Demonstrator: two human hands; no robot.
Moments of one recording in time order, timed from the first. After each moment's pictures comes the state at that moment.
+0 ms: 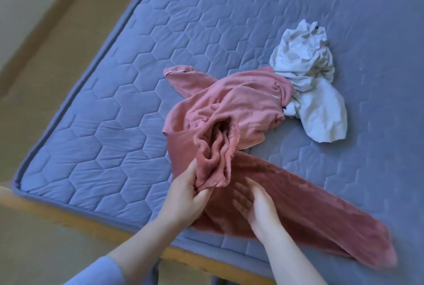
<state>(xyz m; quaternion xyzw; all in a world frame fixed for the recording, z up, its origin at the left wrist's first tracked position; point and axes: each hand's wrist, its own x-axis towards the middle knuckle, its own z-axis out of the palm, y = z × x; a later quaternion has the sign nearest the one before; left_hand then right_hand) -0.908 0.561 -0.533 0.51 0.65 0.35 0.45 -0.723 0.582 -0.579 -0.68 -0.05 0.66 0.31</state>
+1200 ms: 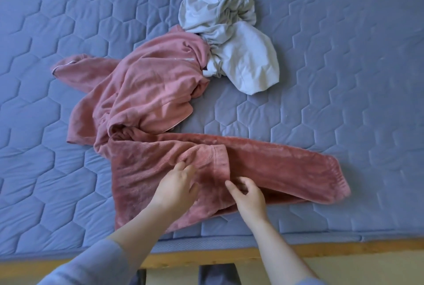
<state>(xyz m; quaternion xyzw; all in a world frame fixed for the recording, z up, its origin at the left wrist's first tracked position) -0.752 0.588 -0.603 0.71 0.60 -0.02 0.38 -0.560 0.529 -0.633 -0.80 -0.29 0.50 0.17</state>
